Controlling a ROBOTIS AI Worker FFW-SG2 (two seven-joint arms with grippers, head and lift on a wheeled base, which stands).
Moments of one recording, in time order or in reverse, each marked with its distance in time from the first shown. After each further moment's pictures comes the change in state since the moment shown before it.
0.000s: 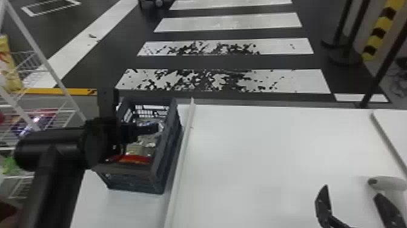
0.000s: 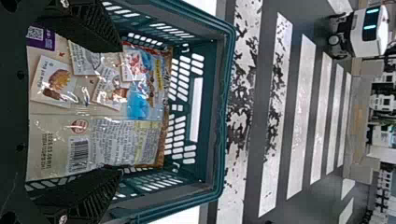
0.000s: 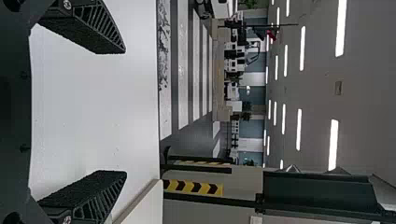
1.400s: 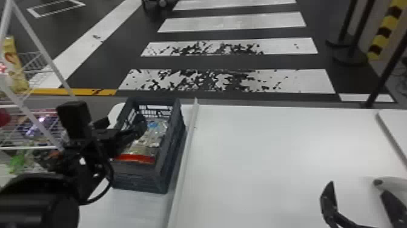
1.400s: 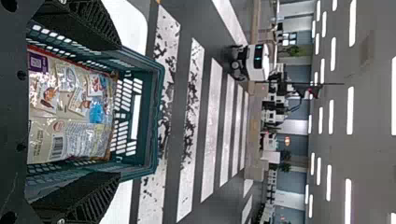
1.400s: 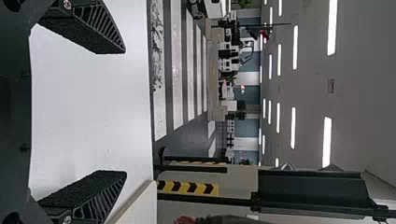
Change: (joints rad) left arm 0.414 -0.065 0.137 -0.467 0.061 -0.322 0.088; right arm -0.007 0.000 0.002 -0.013 -0.010 -0.005 0.000
